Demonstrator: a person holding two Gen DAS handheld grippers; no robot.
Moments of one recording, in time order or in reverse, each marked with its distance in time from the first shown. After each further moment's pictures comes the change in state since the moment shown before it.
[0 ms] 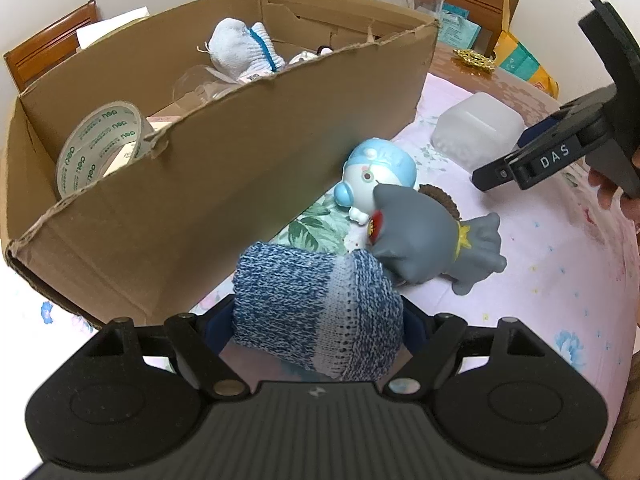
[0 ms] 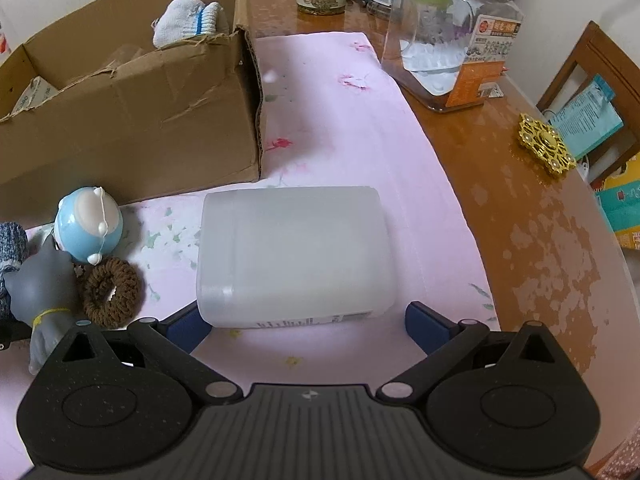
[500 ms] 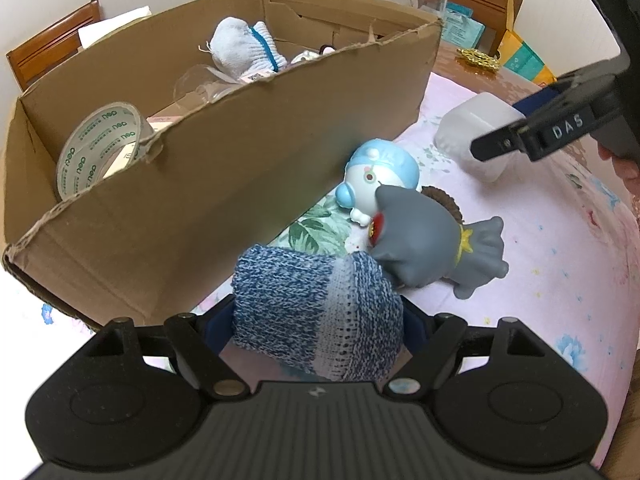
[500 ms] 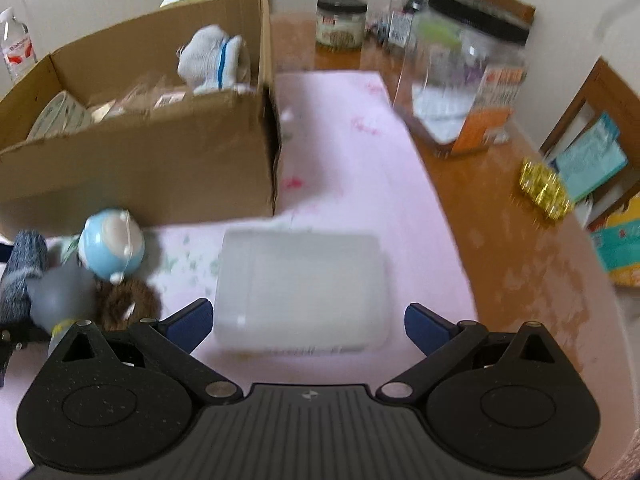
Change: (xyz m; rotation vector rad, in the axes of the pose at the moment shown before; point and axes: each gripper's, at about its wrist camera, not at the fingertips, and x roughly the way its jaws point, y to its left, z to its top) left arm 0.001 -0.002 0.002 -0.003 0.006 0.014; right arm -0.018 0.003 0.015 -0.079 -0.093 0.026
